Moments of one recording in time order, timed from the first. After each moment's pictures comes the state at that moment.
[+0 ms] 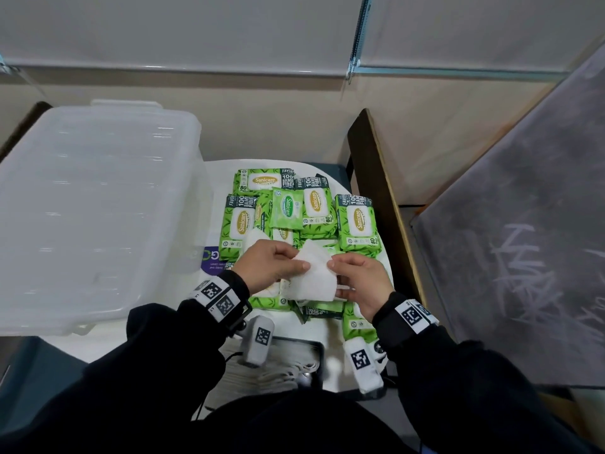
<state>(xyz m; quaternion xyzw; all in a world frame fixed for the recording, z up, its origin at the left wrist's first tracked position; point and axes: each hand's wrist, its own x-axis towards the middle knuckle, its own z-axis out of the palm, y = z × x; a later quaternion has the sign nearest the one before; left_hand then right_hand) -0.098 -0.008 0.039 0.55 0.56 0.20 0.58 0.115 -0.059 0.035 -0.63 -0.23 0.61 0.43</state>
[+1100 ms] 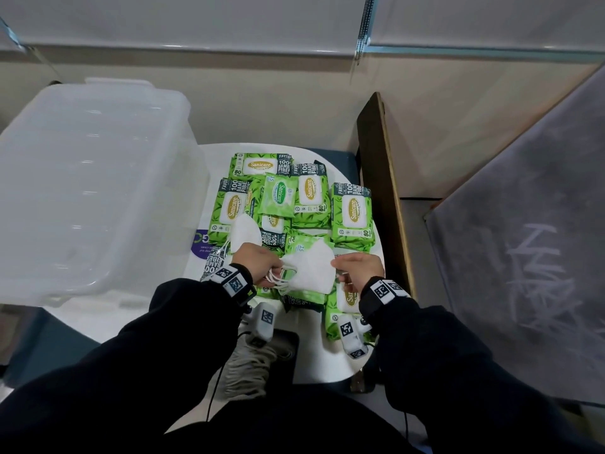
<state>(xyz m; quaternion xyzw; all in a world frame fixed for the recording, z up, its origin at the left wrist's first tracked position) -0.059 -0.013 -0.011 0.38 0.72 0.19 0.54 0.179 -0.031 -0.045 -0.73 -0.22 0.55 0.34</state>
